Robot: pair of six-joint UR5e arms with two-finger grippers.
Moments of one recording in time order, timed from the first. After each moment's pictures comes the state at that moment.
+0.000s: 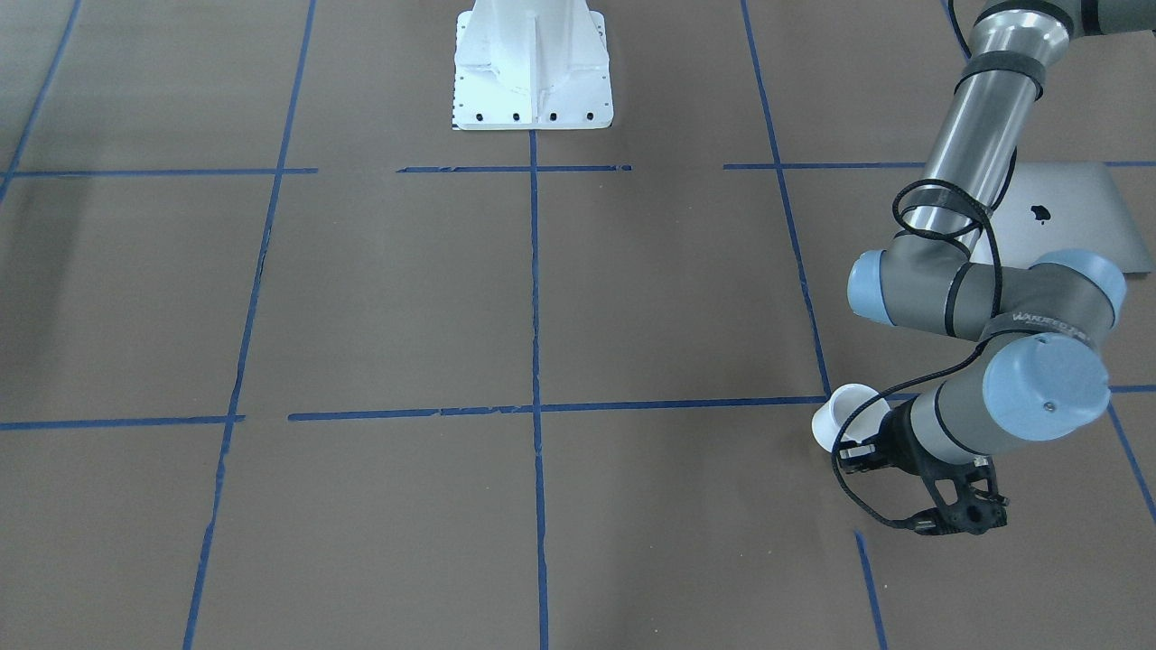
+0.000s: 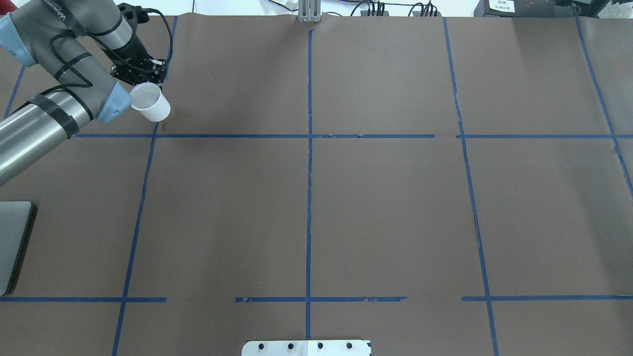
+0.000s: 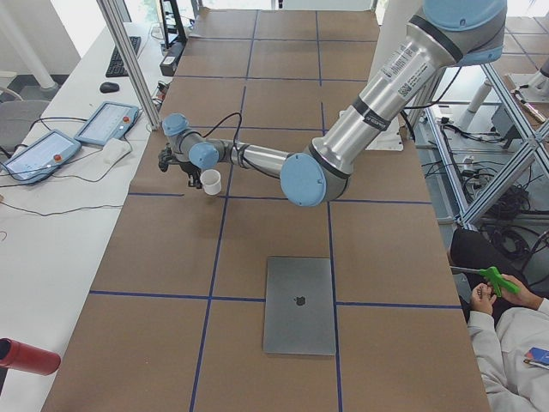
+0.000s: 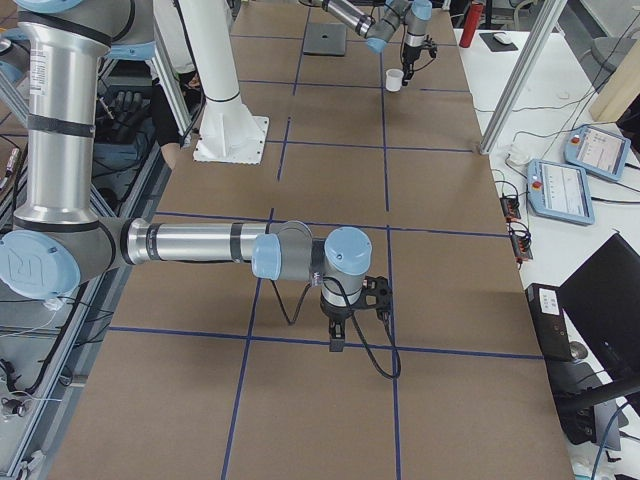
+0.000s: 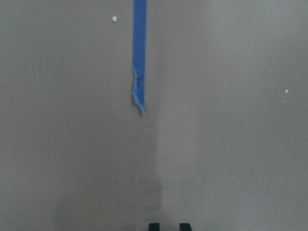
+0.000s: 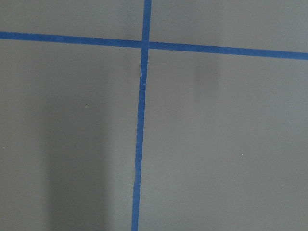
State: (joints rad) left arm -1.04 -2.29 -1.03 -1.91 -2.27 -0.79; right arm 1.54 -1.71 1.75 -1.64 2.28 -0.04
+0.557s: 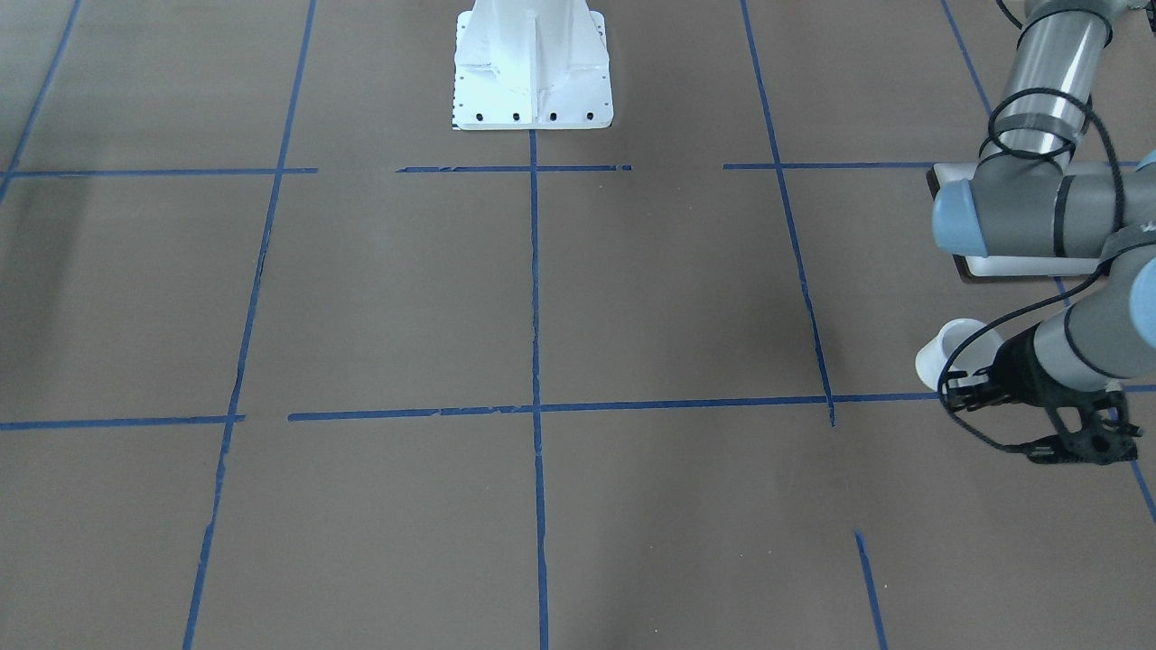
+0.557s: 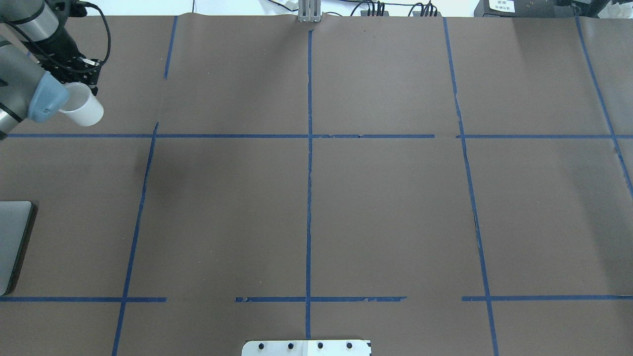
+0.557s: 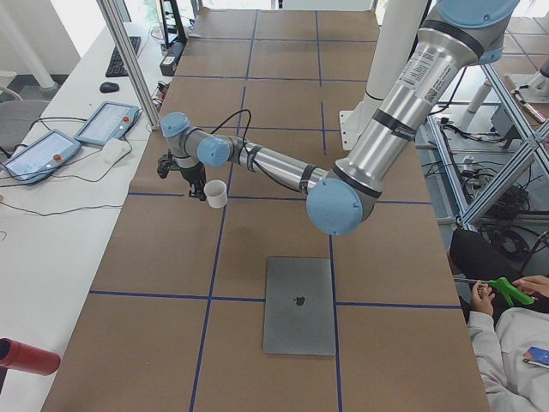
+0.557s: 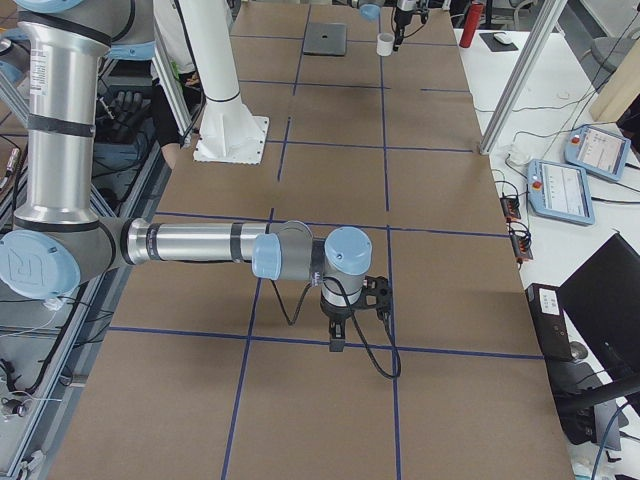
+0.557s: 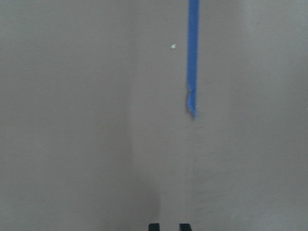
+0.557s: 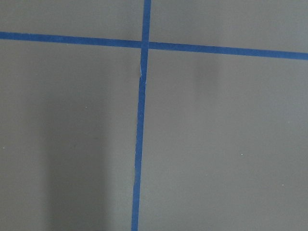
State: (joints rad) left arm -1.16 -2.04 -1.44 -1.54 -2.27 -0.46; right arm 1.54 -1.71 1.75 -1.64 2.28 -0.04
